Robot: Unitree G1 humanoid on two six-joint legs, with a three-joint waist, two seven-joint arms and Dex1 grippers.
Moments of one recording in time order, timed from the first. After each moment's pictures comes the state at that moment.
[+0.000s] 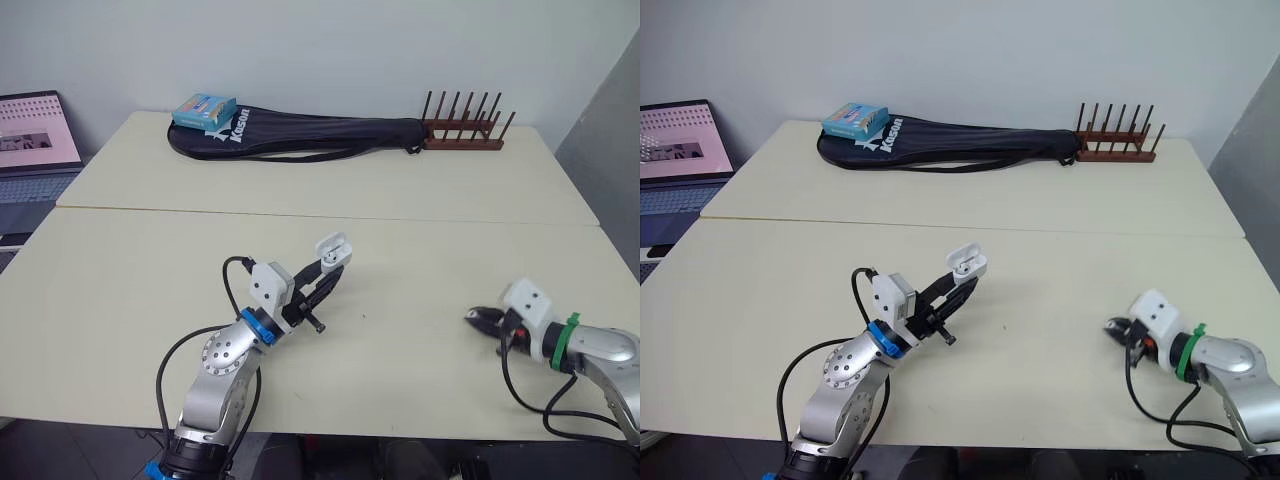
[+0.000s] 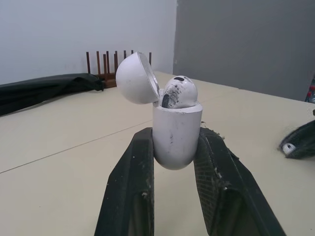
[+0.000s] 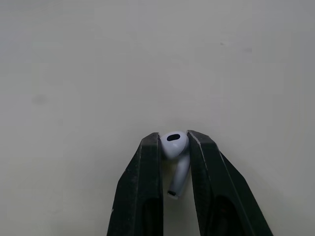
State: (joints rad) left arm -0.08 0.23 -0.11 -0.23 -0.30 0.00 -0.62; right arm 0.06 -0.86 -0.04 -0.25 0.26 0.34 0.95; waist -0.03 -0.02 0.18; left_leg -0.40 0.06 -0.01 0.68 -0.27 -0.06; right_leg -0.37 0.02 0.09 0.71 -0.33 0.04
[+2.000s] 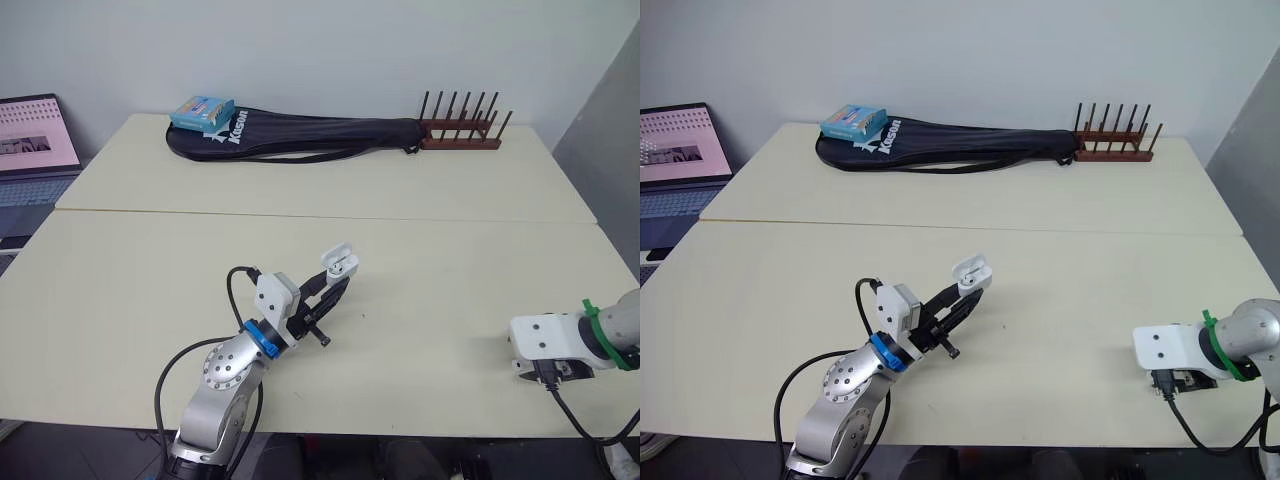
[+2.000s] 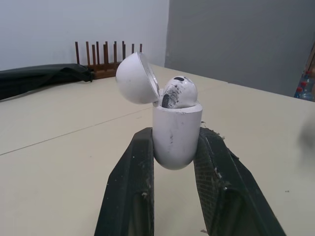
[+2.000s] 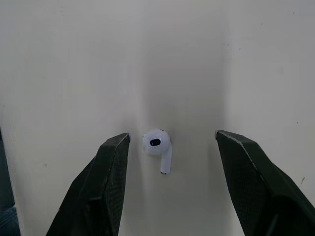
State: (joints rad) left arm -0.01 0.24 -0.15 -0.31 -0.30 0.06 -0.58; right arm -0.01 -1.29 0.07 -0.42 -0.07 0.36 1.27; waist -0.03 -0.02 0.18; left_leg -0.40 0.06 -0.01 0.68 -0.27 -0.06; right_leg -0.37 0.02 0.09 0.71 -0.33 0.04
